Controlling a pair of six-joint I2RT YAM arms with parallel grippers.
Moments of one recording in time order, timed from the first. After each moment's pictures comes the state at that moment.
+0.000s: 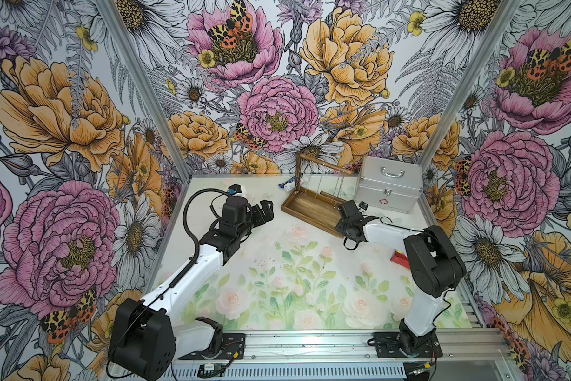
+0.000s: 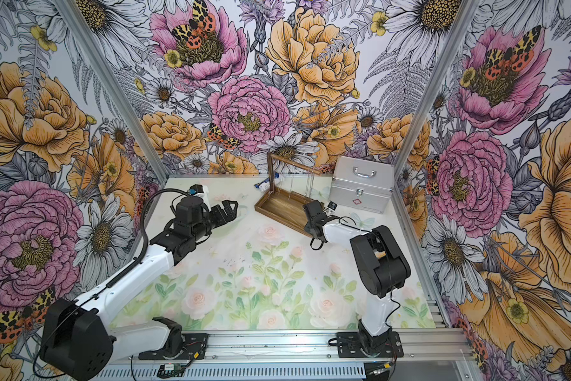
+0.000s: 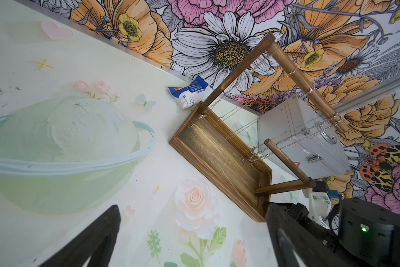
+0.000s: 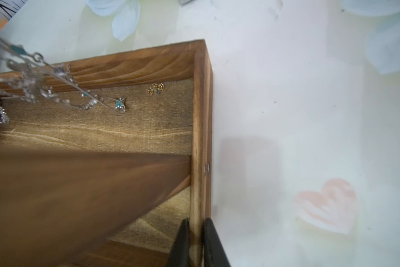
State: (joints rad) left arm -0.37 1.23 0.89 -0.16 -0.03 -0.65; right arm 0.41 1.84 1.11 -0.30 0.24 0.89
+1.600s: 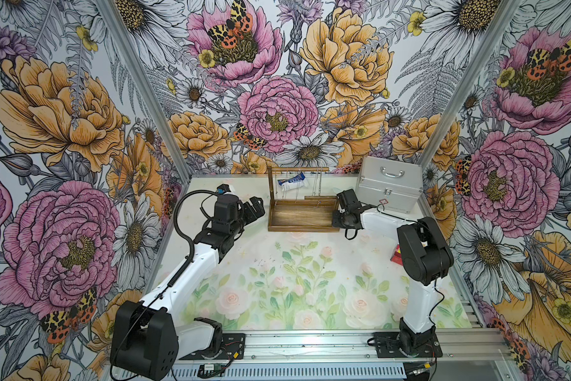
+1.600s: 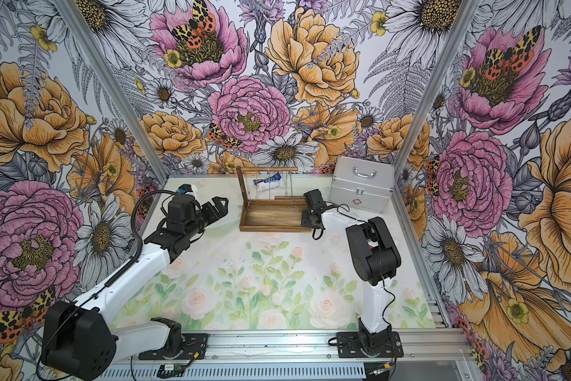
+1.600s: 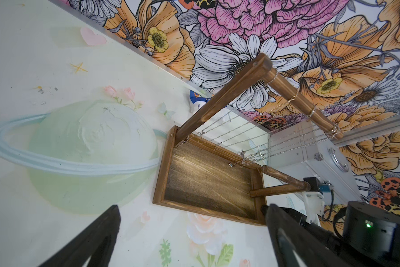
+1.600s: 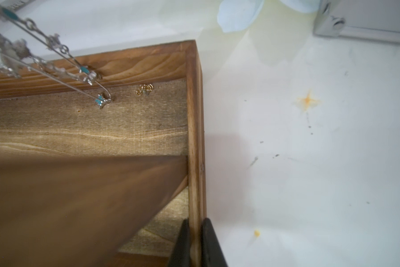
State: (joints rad) left arm -0.28 1.23 0.89 -0.17 -0.03 -0.69; right arm 0.35 1.96 1.29 -0.35 0.05 0.42
